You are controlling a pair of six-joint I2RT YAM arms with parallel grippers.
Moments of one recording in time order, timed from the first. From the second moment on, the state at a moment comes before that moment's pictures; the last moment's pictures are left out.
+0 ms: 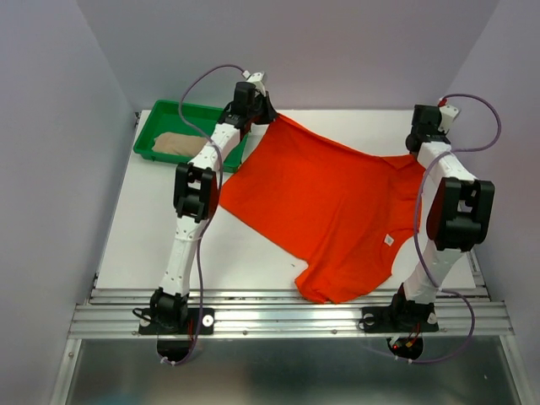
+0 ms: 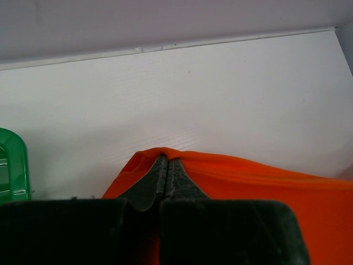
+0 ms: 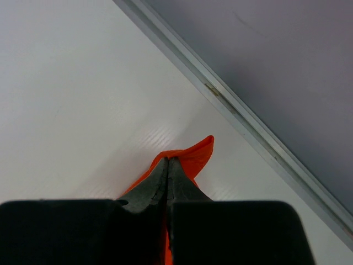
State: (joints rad) left arm -0.33 2.56 2.41 -0.23 0.26 -0.39; right arm -0.13 1.85 1.46 -0.27 0.63 0.31
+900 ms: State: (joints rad) left arm -0.33 2.69 2.45 -0.14 0.32 -0.38; right arm -0.16 1.95 1.52 -0.18 0.60 0.26
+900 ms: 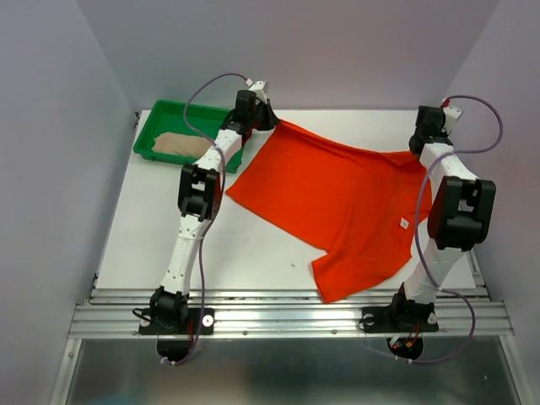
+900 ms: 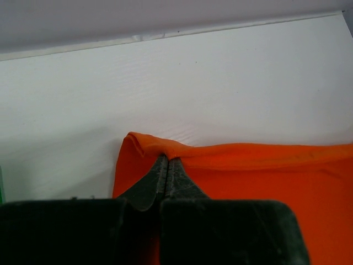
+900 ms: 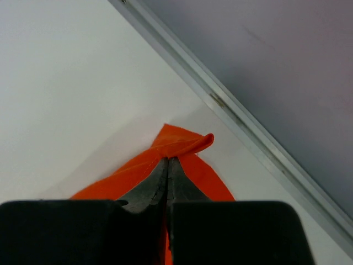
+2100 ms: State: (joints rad) left arm -0.32 2.52 2.30 -0.34 0.33 -0.30; right arm -0.16 1.23 0.88 -0.44 0.31 0.71
